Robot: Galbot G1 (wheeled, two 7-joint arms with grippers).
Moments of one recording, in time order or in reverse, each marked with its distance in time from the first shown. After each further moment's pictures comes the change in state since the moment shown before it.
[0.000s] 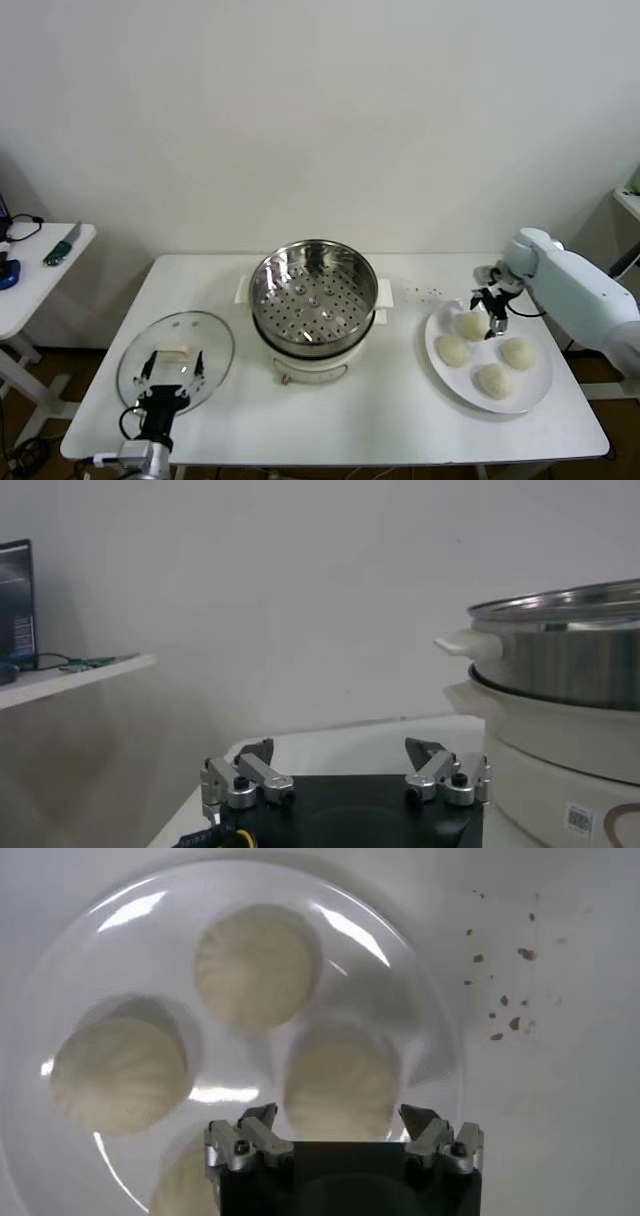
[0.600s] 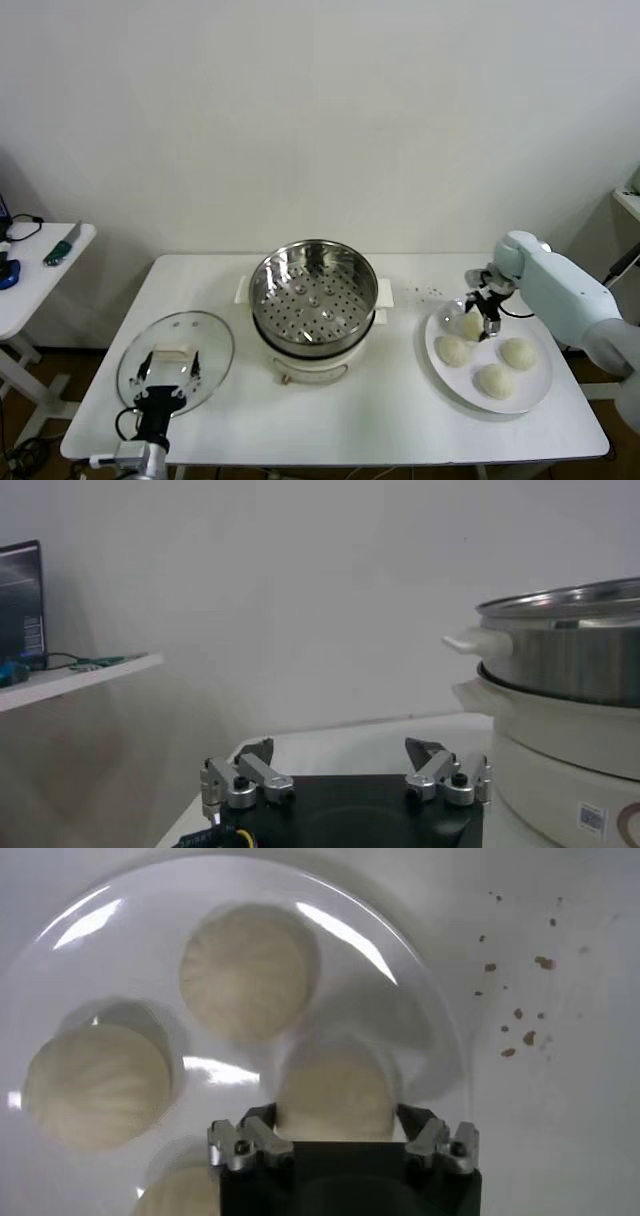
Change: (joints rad) left arm 0.004 0.004 -0.010 -0.004 -0.006 0.003 -0.004; right arm -0.001 0.045 0.013 -0.064 -0.035 0.041 -0.008
